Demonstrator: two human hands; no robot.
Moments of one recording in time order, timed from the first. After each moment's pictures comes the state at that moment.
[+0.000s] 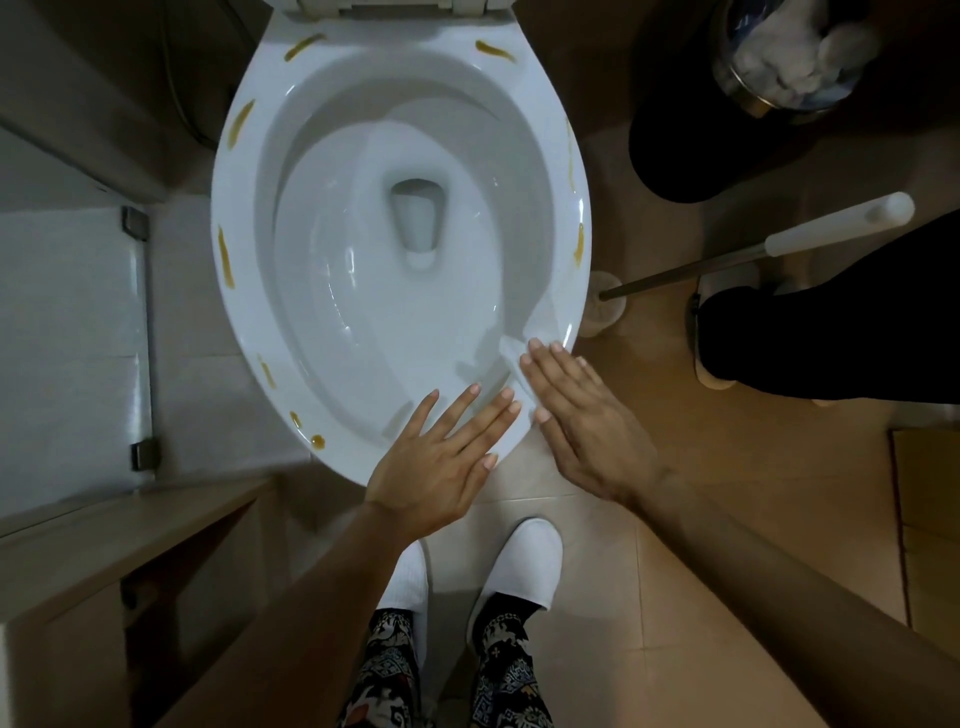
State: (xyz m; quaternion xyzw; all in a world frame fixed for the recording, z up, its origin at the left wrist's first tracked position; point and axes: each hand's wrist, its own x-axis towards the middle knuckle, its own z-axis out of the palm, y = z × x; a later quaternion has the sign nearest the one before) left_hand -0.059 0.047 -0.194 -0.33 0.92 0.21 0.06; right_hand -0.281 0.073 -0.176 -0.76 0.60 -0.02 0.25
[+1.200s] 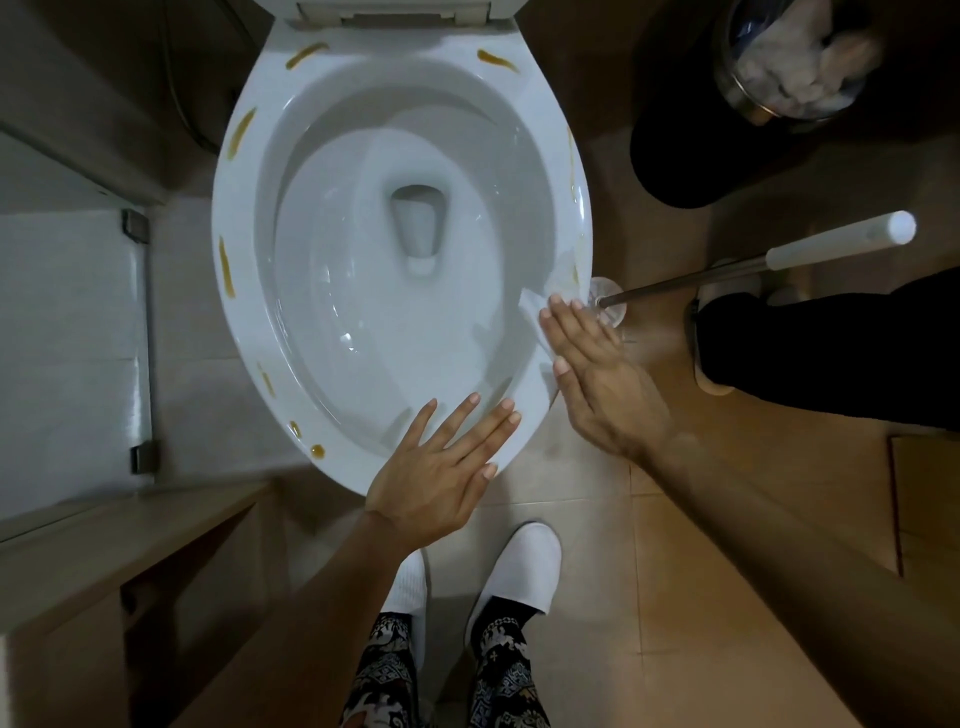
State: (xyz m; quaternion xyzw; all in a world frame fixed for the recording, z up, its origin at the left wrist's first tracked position) left_hand -0.060 0.048 -0.192 -0.33 0.91 0.22 0.08; right_hand -0.301 0.032 -0.173 -0.73 0.64 -0.03 0.25
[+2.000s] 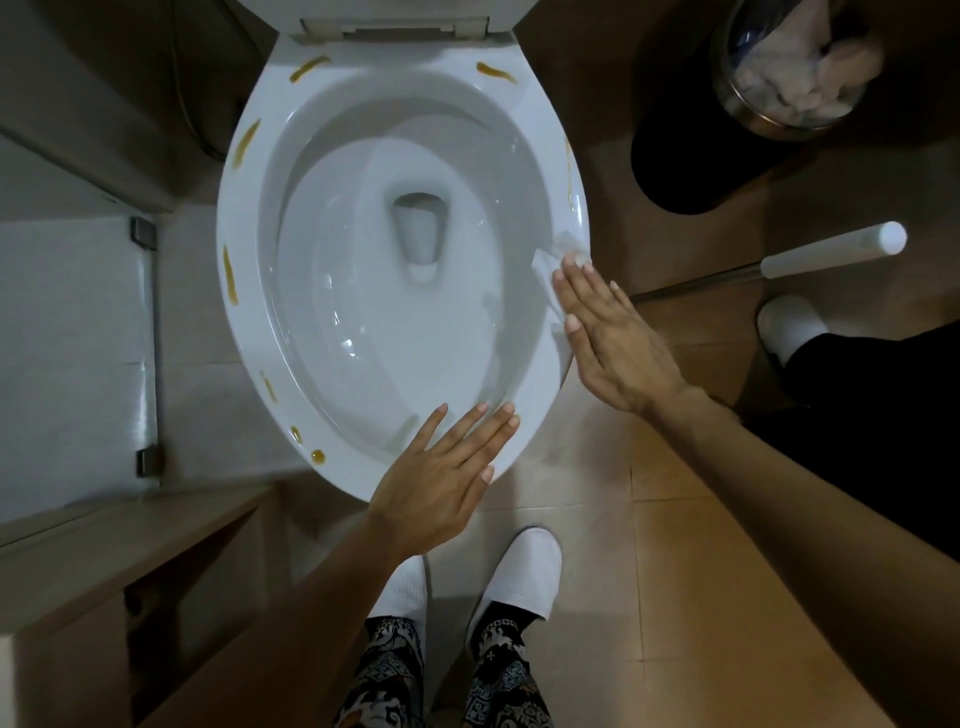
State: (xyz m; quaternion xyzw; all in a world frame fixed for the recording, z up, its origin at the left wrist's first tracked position) left_hand -0.062 0.046 -0.189 -0.32 0.91 0.23 0.06; right_hand -0.325 -0.008 -0.178 -0.72 0.65 -0.02 0.25
